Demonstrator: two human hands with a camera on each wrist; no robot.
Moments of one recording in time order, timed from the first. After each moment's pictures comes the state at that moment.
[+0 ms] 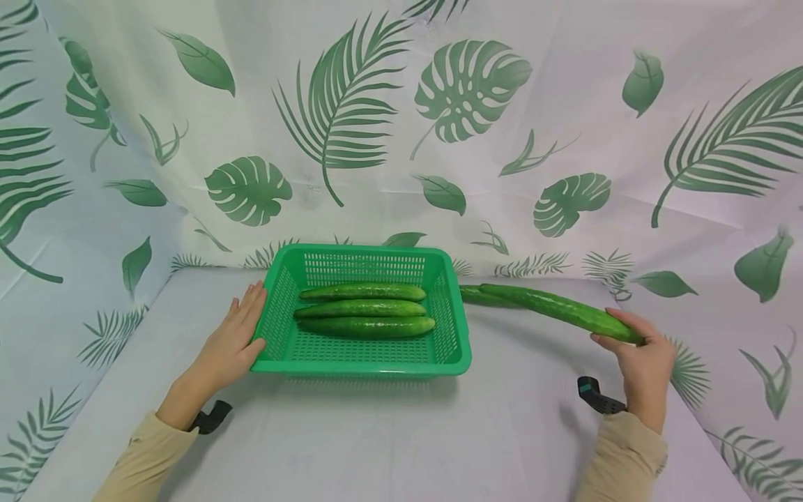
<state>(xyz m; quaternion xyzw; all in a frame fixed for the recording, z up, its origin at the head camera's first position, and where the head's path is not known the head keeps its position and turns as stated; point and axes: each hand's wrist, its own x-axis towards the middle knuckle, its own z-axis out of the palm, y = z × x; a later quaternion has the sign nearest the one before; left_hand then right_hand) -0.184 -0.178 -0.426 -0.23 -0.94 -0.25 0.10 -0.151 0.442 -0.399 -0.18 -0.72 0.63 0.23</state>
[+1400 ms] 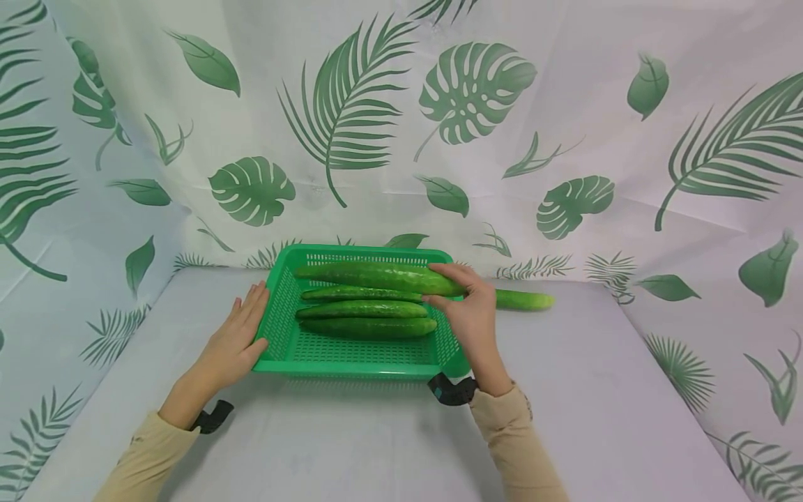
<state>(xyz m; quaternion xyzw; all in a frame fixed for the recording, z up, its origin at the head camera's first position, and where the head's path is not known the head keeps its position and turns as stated) -0.185 -0.180 -0.428 -0.23 -0.93 -0.25 0.10 -0.189 0.199 -0.343 0.06 -0.81 0.55 0.17</state>
